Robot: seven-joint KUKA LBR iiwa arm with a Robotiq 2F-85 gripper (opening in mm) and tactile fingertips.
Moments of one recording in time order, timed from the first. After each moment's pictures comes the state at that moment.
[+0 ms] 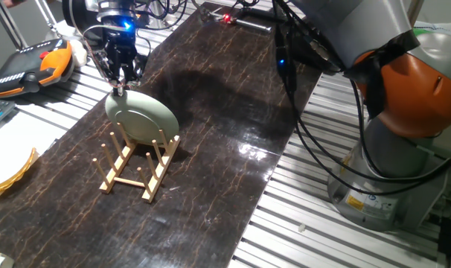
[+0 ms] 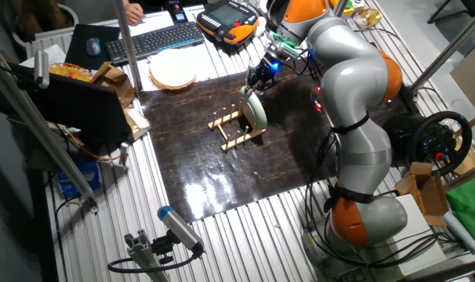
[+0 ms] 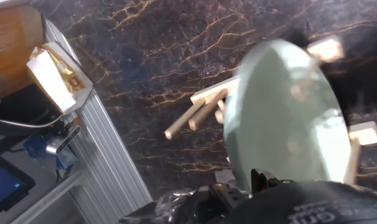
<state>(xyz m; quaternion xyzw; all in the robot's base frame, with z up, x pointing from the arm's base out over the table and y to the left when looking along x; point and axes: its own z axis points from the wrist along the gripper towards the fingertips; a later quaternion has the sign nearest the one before) 0.602 0.126 0.214 -0.11 -0.93 -0.30 0.20</state>
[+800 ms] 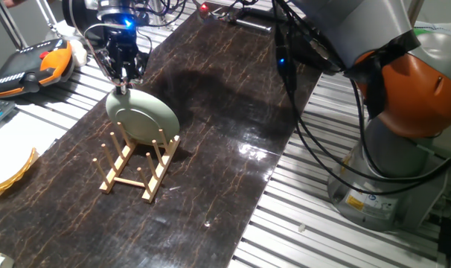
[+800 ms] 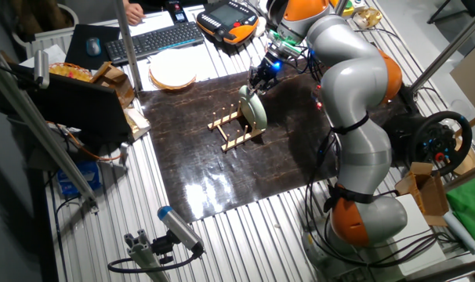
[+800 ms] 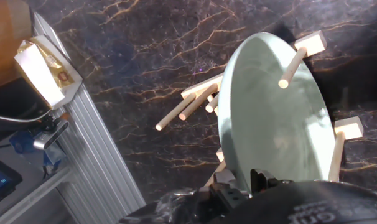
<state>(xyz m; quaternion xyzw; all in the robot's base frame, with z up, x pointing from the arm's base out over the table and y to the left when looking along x) 0.595 0.121 0.217 -0.10 -0.93 -0.28 0.21</state>
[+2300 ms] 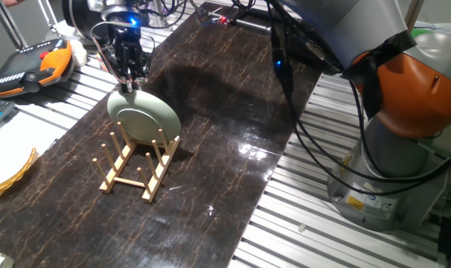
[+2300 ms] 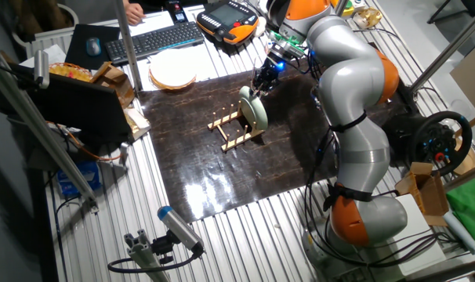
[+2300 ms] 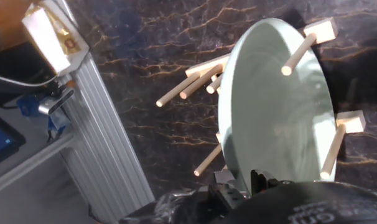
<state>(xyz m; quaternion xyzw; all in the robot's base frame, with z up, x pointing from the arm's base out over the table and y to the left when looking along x) 0.585 0.116 0.221 -0.03 -0.92 -0.32 0.23</state>
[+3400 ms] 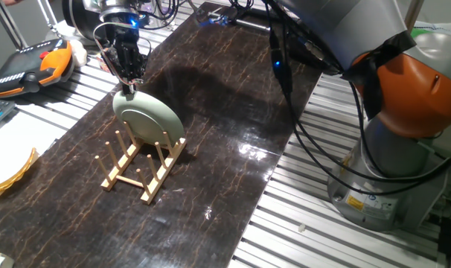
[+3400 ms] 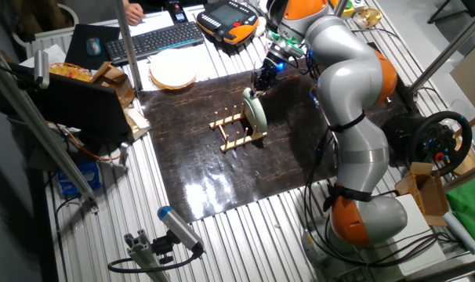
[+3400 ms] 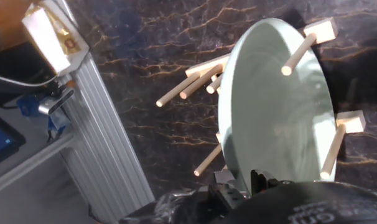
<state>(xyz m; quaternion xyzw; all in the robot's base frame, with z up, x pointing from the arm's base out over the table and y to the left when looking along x) 0.586 0.117 0.219 0.03 -0.92 -0.32 0.20</state>
